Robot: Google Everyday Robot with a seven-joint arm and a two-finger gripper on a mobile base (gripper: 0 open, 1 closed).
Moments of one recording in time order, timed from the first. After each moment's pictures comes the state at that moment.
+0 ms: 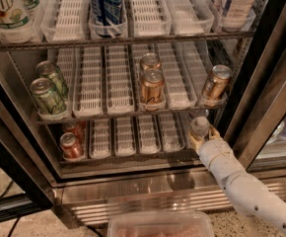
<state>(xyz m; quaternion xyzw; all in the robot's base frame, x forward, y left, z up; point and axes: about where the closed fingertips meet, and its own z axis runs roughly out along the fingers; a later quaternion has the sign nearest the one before) 0.605 -0.218 0.662 -0.17 0.74 -0.01 0.65</state>
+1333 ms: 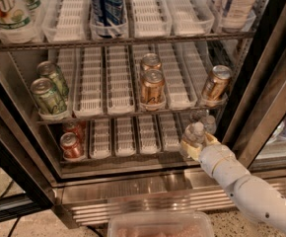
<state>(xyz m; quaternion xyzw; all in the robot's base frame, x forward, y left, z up) 0.576 -0.200 0.673 -0.18 0.75 0.05 0.63</state>
